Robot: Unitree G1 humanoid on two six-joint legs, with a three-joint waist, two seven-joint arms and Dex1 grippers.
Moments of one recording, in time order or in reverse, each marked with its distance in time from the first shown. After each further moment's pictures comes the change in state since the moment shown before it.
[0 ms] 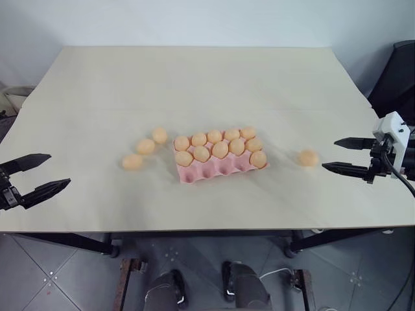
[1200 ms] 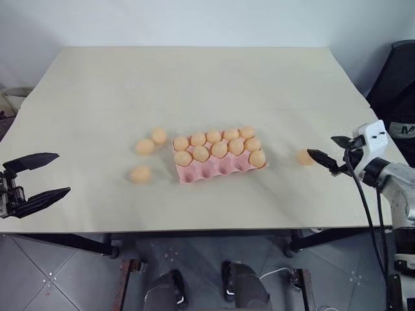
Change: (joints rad) left arm -0.053 -0.011 -0.059 0.104 -0.164 -0.162 -0.246; right arm 0.123 0.300 -0.111 -0.182 -0.003 0.051 -0.587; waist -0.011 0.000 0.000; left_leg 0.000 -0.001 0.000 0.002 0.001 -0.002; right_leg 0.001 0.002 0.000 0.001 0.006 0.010
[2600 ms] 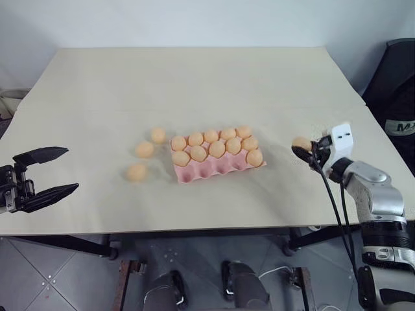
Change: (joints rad) left arm -0.044 -0.024 -0.035 -0.044 -0.017 0.012 0.000; right arm -0.155 0.140 0.105 -0.088 -0.029 0.157 -0.107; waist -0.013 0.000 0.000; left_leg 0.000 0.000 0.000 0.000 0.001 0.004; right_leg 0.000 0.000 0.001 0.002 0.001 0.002
